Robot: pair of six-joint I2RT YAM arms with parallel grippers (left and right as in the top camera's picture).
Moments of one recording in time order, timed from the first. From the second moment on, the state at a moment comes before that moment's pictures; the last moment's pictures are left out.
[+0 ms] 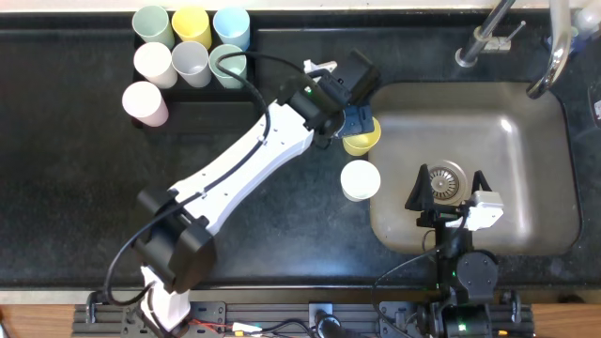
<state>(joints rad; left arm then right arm) -0.75 2.01 1.83 -1.00 -0.08 -0.93 0.08 0.01 0.02 -0.01 0.13 0.19</state>
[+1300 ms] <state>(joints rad) -0.60 2.02 1.83 -1.12 -0.01 -1.02 0.08 0.02 0.02 -0.01 0.13 0.19</state>
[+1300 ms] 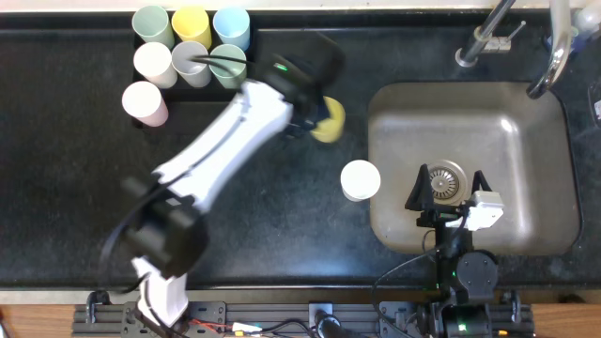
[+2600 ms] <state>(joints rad) 0.02 2.00 1.80 -1.27 -0.03 -1.02 0.08 0.02 0.02 -0.01 0.13 0.19</state>
